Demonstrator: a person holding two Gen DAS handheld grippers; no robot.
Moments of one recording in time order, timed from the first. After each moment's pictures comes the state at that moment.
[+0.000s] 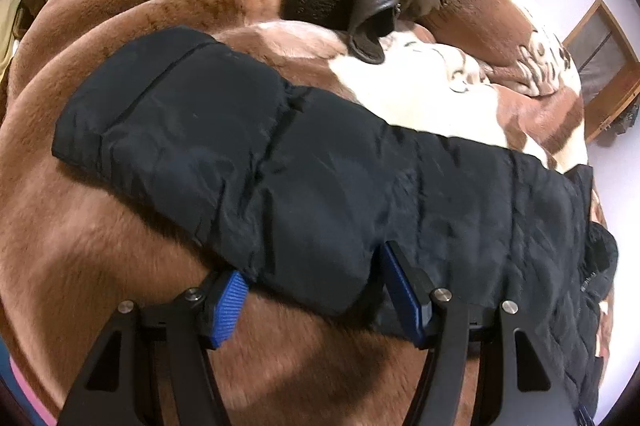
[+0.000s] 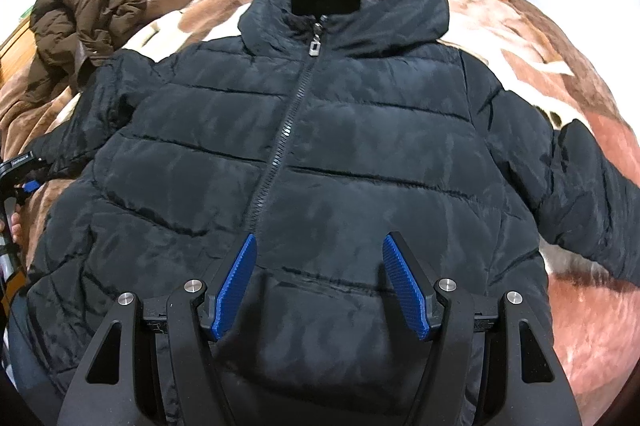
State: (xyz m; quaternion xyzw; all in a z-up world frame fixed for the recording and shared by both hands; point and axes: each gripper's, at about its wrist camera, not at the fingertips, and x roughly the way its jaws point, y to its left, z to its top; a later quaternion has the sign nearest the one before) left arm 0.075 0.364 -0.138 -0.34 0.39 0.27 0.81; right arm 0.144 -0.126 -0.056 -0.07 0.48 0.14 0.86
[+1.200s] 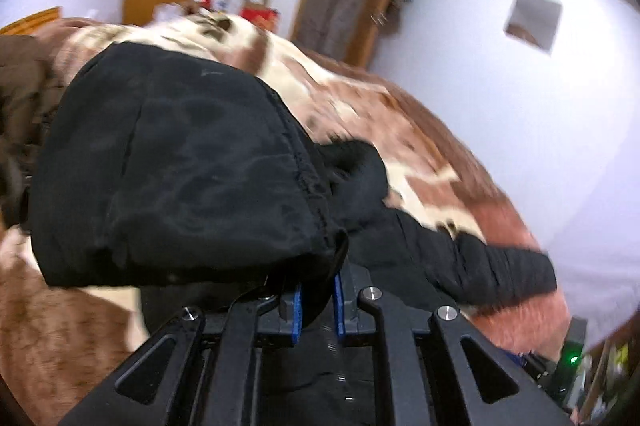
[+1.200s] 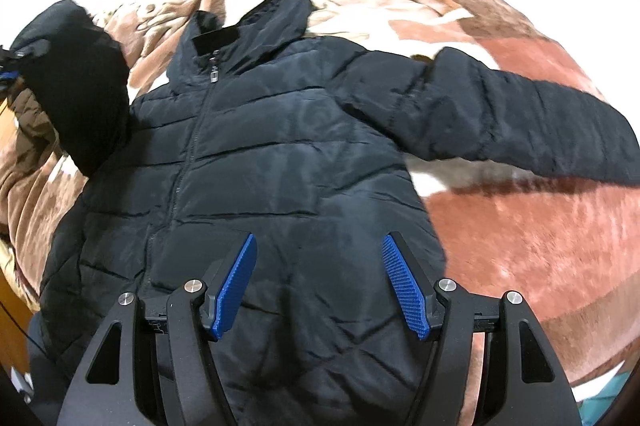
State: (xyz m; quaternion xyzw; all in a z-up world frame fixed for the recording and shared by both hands) left arm 0.191 0.048 0.065 -0.11 0.35 -0.09 0.93; right arm 0.086 -0.258 -0.033 0.04 0.46 0.07 0.89
